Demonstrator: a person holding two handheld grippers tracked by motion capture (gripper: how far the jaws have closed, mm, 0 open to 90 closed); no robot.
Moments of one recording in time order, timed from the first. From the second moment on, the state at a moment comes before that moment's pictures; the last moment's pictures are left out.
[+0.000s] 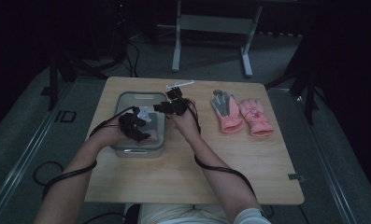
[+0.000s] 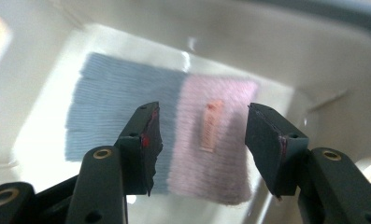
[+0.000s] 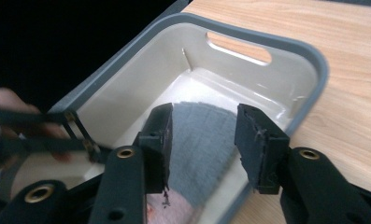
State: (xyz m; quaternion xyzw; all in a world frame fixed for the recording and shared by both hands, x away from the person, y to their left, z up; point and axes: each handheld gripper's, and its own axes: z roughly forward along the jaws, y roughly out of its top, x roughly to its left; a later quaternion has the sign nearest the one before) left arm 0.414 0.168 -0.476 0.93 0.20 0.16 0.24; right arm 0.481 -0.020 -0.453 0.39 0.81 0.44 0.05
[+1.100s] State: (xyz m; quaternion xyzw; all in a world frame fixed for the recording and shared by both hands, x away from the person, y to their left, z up) left arm 0.382 0.063 -0.449 0.91 0.19 0.13 0.35; right arm 0.471 -0.165 -0.433 0.40 0.80 0.42 0.13
